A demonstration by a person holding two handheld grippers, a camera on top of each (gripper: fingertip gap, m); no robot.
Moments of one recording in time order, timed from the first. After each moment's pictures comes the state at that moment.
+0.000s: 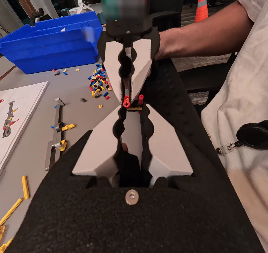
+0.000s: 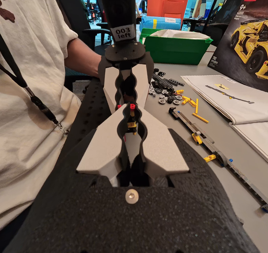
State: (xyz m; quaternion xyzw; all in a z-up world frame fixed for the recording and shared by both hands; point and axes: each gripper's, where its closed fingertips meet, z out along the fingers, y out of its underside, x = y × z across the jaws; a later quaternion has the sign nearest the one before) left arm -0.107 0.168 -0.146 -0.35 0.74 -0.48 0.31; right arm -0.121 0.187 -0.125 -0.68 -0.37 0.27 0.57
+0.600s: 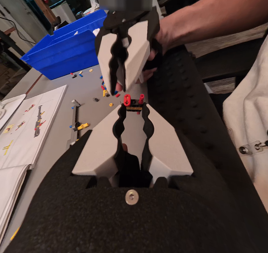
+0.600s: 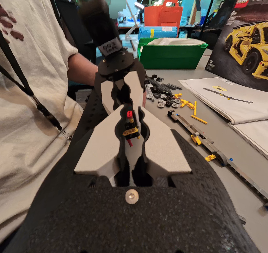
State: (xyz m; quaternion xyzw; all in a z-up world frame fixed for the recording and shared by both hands) left arm -0.101 0.173 -0.151 -0.33 0.75 -0.42 0.38; right arm -0.115 0.189 -0.114 -0.68 -0.34 0.29 0.58
